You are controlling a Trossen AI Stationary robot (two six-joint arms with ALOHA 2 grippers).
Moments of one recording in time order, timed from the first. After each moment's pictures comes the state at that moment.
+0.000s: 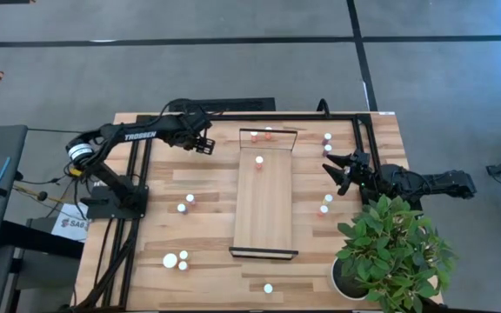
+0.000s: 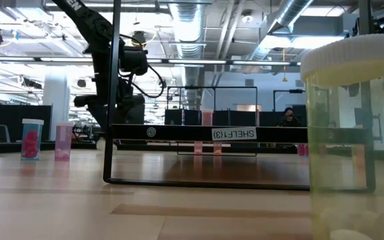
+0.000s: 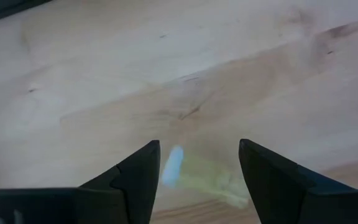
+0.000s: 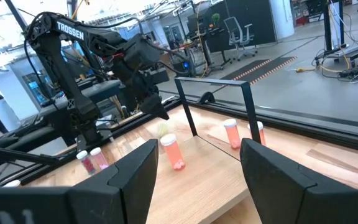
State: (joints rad) left arm 0.64 1.56 0.96 -0.69 -0.22 -0.60; right arm 0.05 0.02 0.03 0.03 0.58 0.31
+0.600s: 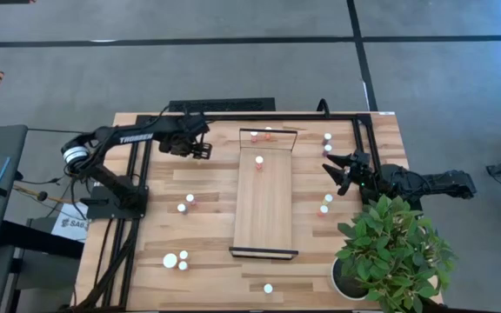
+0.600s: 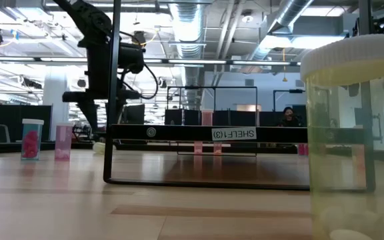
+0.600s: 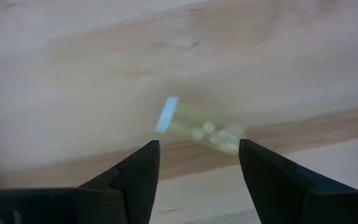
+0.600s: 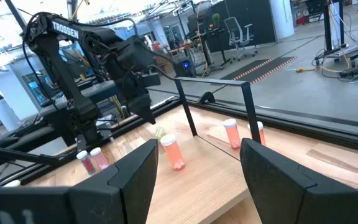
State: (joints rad) left arm 0.60 1.51 0.96 -0.85 -0.13 -0.78; right arm 0.05 0.02 0.03 0.03 0.58 0.31
